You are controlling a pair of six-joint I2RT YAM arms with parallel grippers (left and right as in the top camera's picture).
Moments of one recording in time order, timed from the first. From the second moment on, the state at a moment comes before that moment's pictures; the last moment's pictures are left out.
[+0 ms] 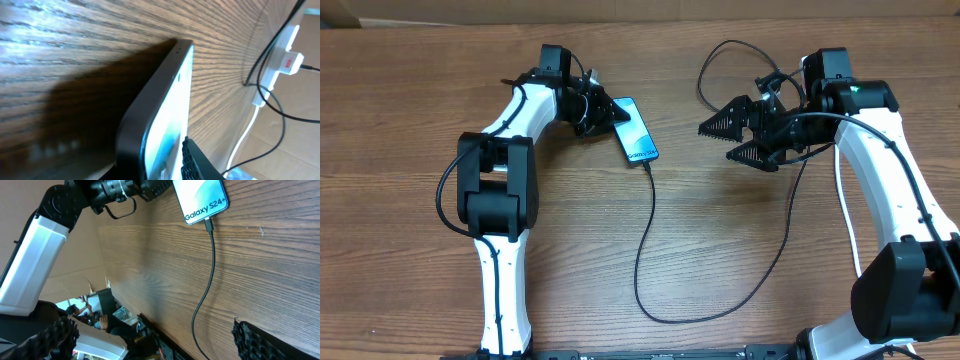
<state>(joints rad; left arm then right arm) -0.12 2.44 1.85 -0.66 0.79 -0.52 0.04 1.74 1.48 -1.11 -0.94 0.26</state>
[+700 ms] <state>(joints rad) -0.11 2.42 1.88 -0.77 0.72 -0.48 0.04 1.74 1.48 -1.12 -0.90 0.26</state>
